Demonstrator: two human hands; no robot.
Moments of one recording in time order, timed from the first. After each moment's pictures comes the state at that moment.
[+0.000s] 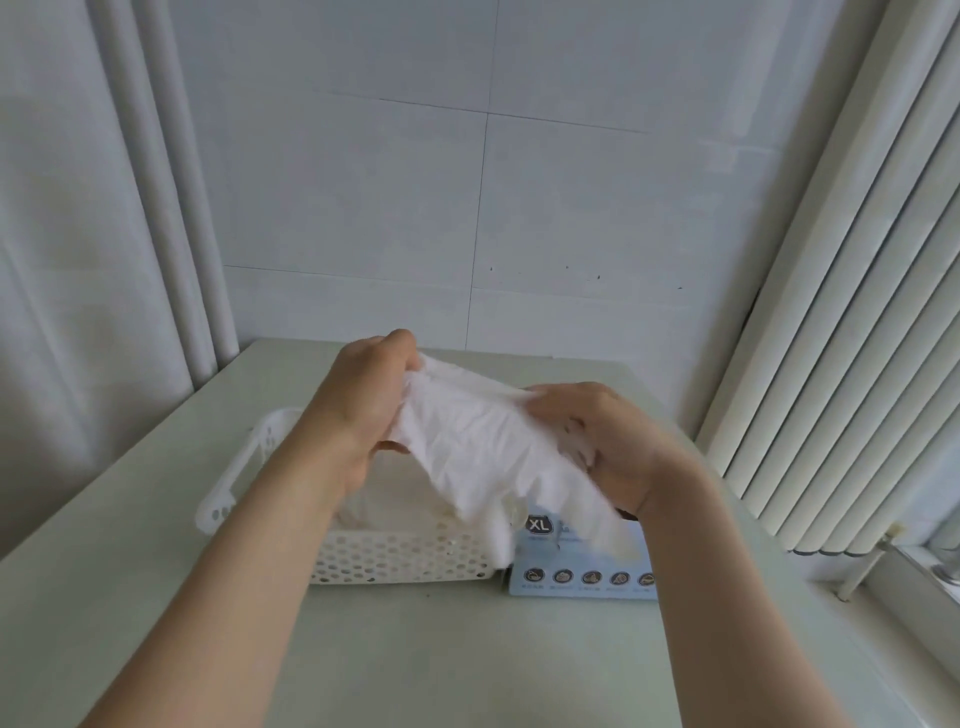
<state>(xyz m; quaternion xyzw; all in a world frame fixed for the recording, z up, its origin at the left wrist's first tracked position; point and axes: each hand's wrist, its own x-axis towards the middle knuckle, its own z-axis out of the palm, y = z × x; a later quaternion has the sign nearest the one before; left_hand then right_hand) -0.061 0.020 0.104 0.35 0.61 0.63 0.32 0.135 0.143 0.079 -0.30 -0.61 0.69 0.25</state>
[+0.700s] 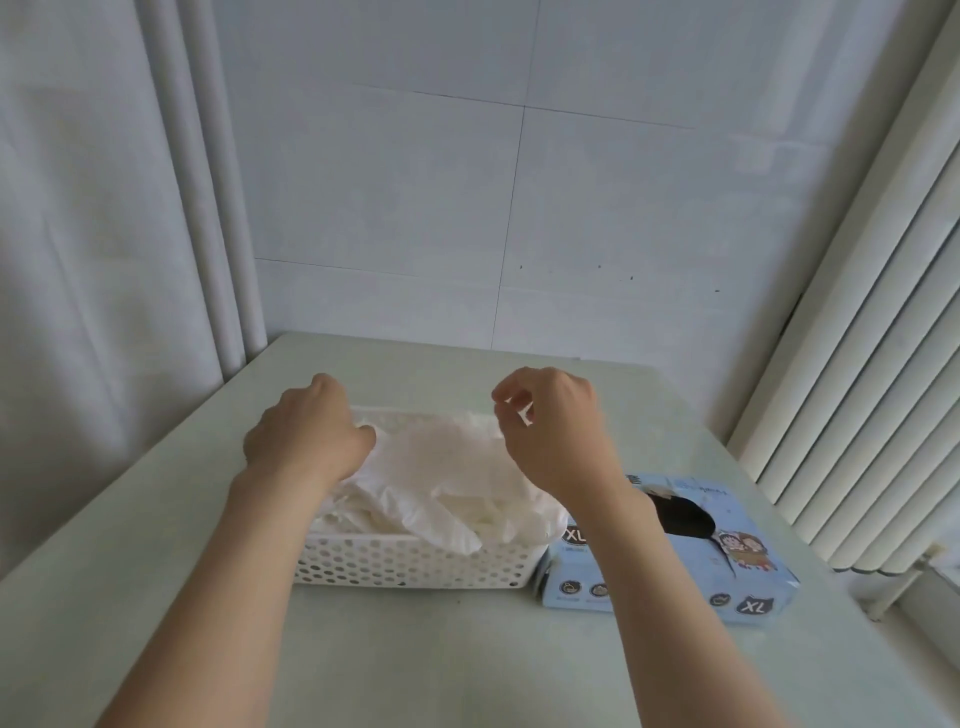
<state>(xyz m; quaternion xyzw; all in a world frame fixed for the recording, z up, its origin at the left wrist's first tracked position) -0.146 0.009 0.050 0.38 0.90 0.20 0.00 0.060 0.127 0.059 -0.37 -0.86 0.11 0.34</state>
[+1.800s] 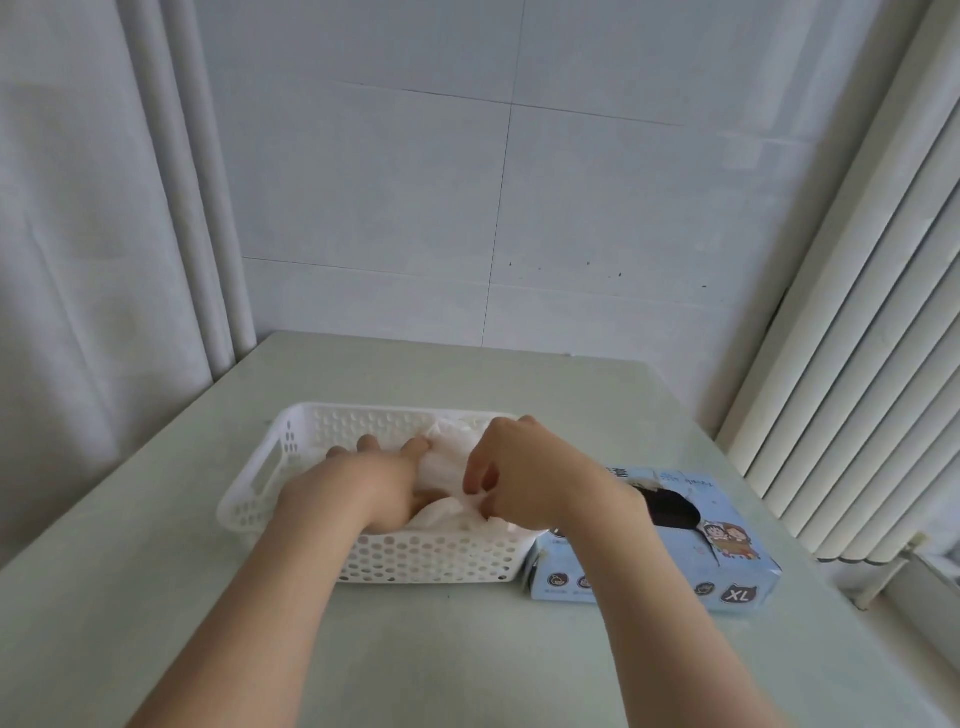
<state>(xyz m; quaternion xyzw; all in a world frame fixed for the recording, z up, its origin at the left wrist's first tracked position) -0.092 0.022 0.042 0.52 0.84 -0.06 0.18 0.070 0.111 0.059 -0.32 -0.94 0.13 0.02</state>
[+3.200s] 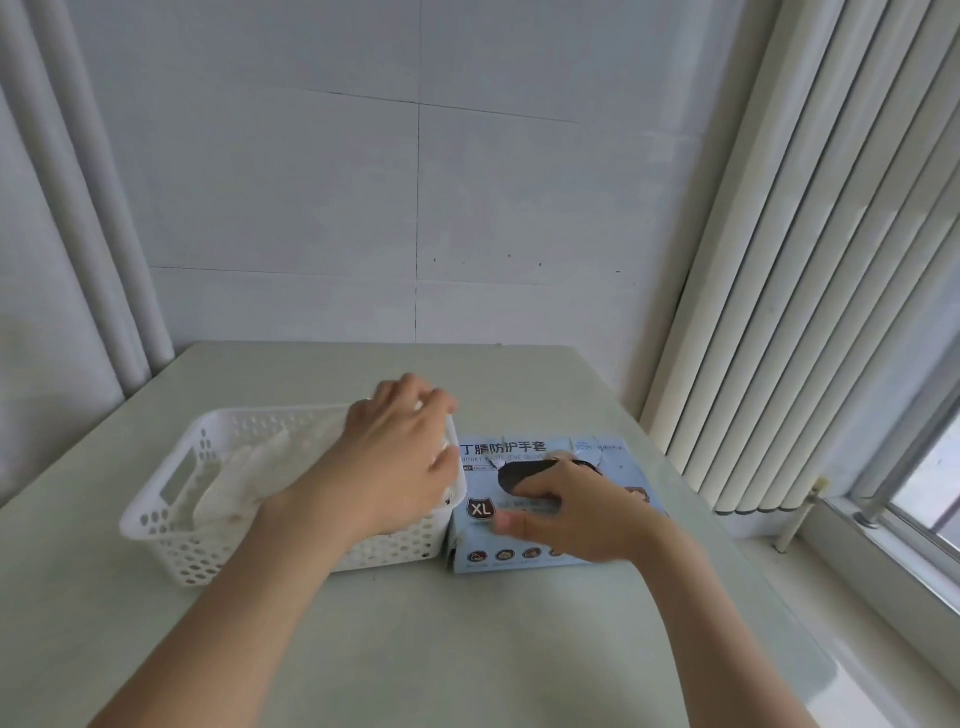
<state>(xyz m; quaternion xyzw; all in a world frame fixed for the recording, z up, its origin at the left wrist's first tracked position) -0.013 0.027 0.062 0.70 0.69 0.15 -0.04 0.209 0.138 0.010 -0.37 -0.89 0.25 0.08</state>
